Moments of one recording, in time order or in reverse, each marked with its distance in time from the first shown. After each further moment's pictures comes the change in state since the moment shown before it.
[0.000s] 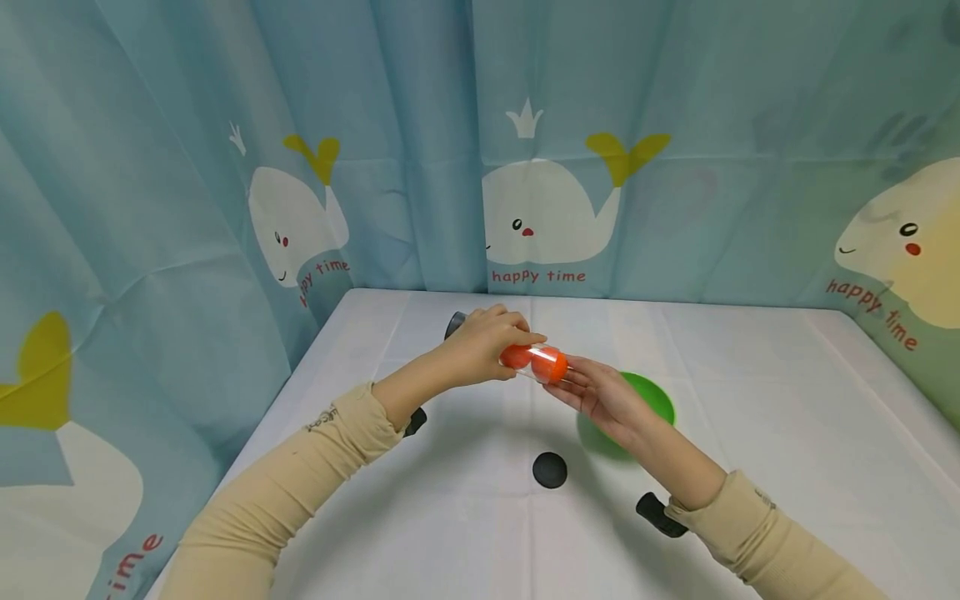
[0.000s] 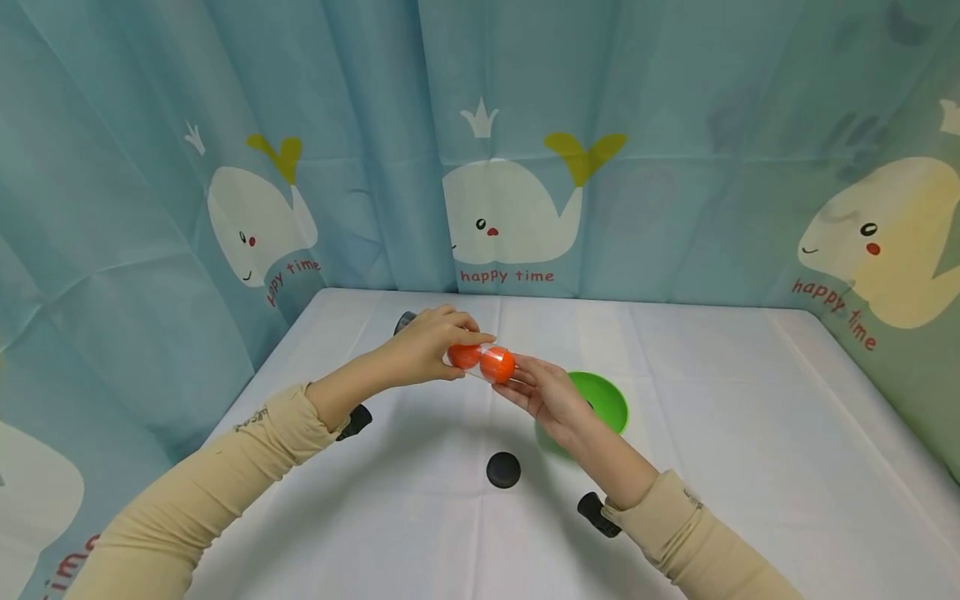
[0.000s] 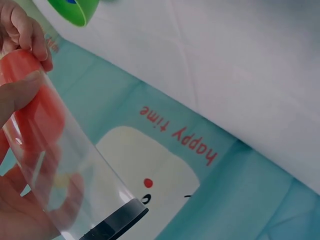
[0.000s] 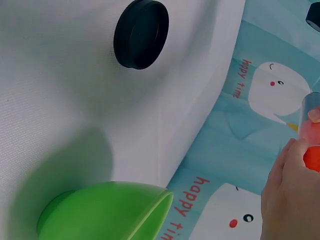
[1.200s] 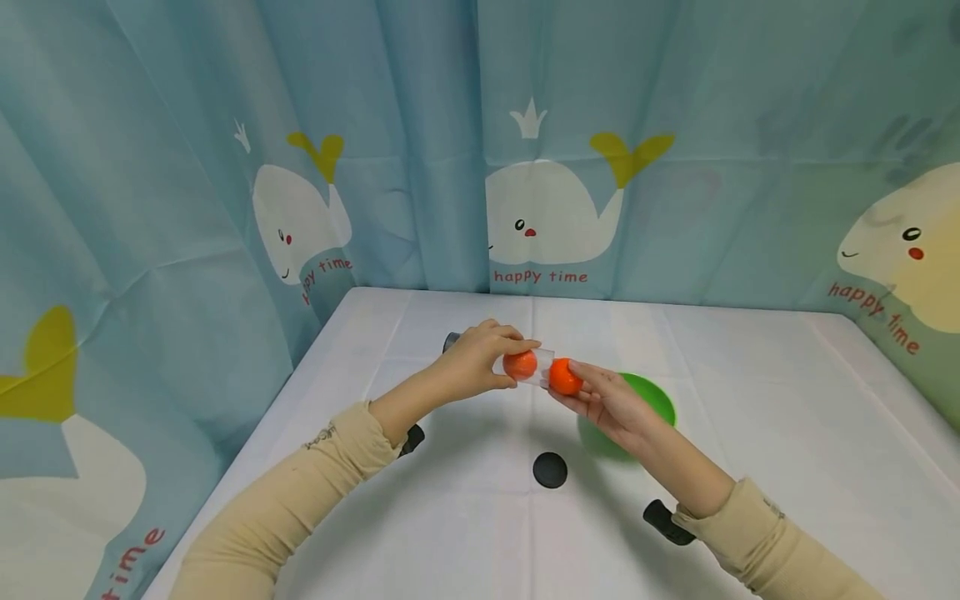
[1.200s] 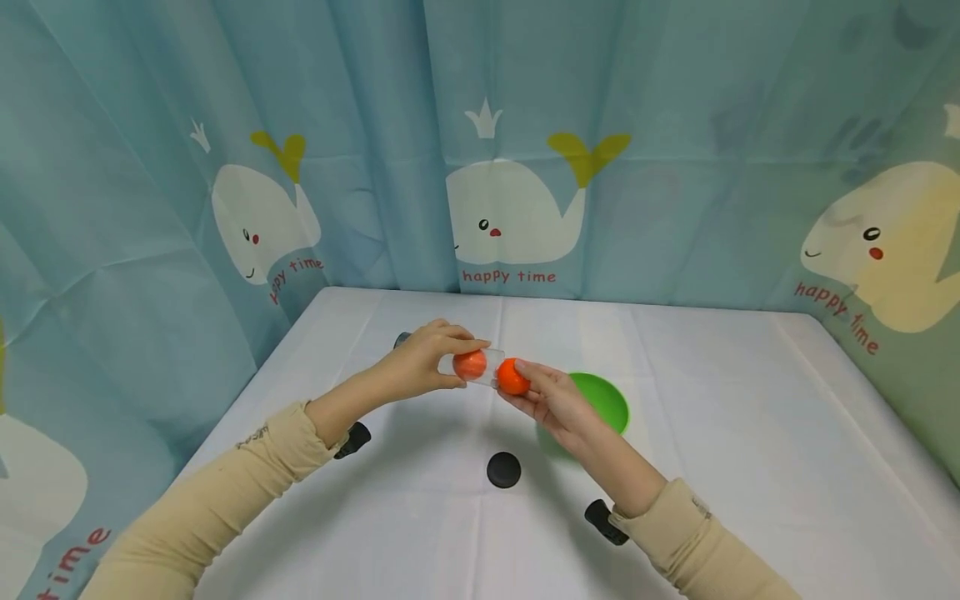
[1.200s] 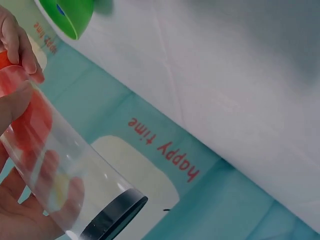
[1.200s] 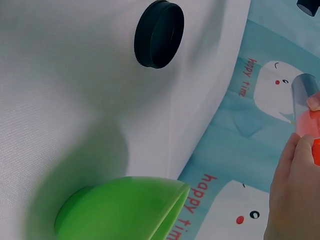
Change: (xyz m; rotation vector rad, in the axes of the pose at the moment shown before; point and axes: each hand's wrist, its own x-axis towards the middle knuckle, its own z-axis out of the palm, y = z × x) left_hand -0.015 -0.006 0.020 -0.144 0.064 -0.024; right_hand -0.003 0.002 -0.006 0.042 -0.039 0.030
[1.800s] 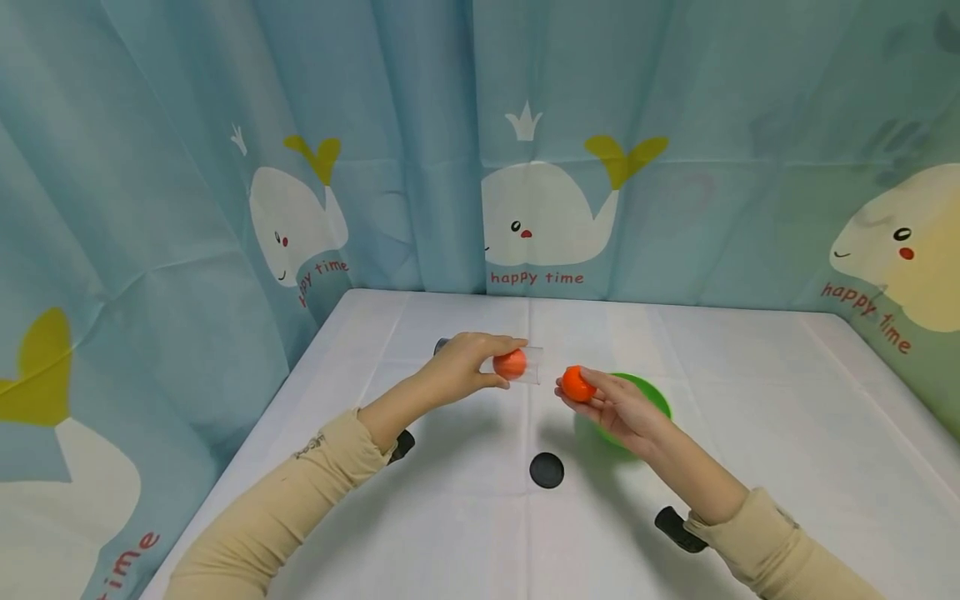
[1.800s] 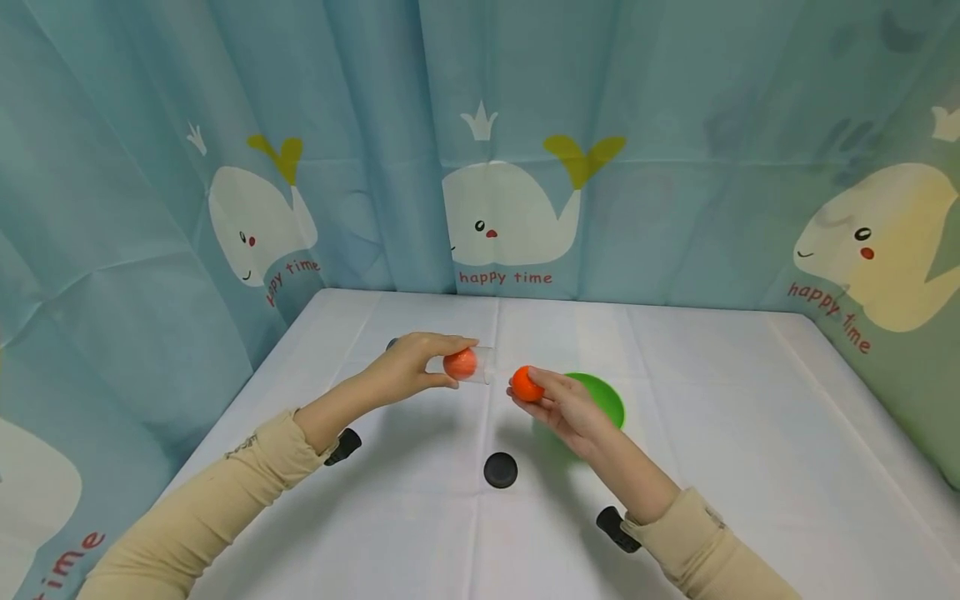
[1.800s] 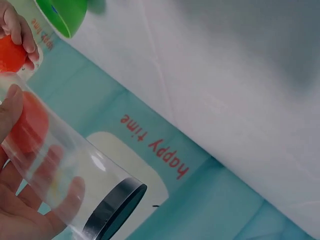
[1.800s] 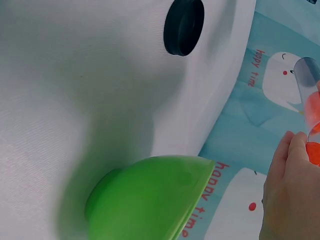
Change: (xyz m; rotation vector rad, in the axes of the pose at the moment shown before) left_hand -0.008 -0.008 0.003 -0.069 0.039 0.019; right_hand -0.011 0.000 -0.017 0.120 0.028 0.028
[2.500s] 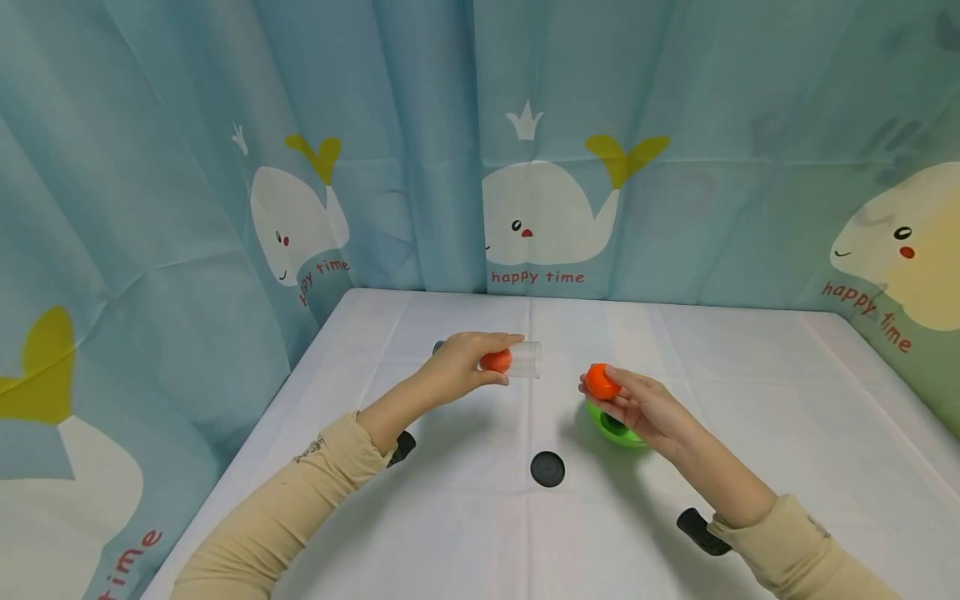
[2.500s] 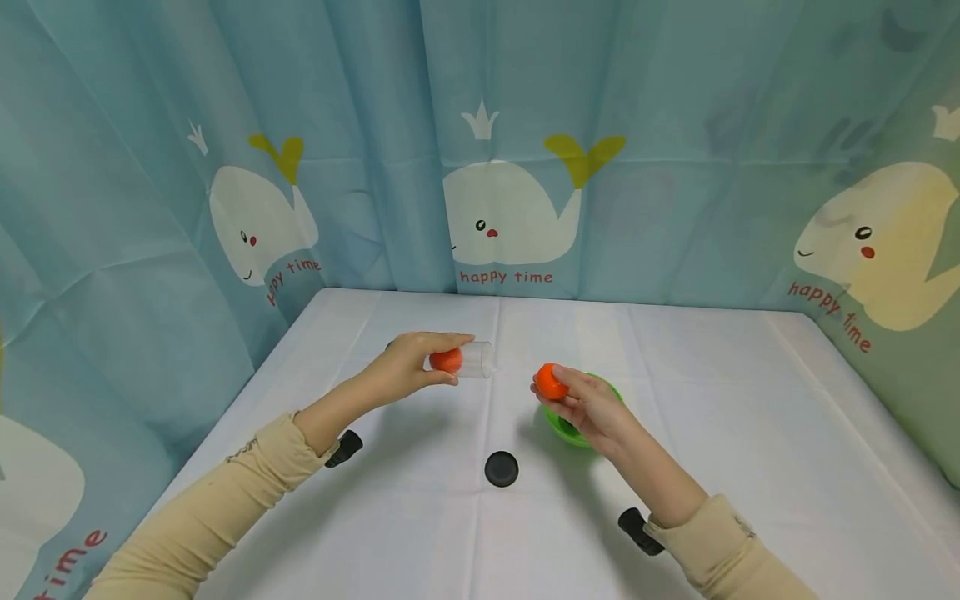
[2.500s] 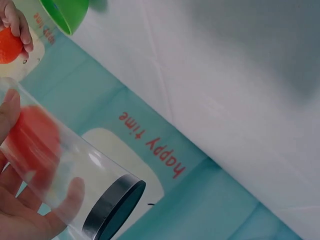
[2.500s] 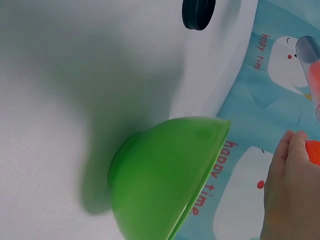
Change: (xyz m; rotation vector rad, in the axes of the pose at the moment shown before) left_hand -0.003 -0.002 0.002 -0.044 0.063 -0.029; right_hand -0.012 -0.011 -0.023 -0.010 -0.056 -0.034
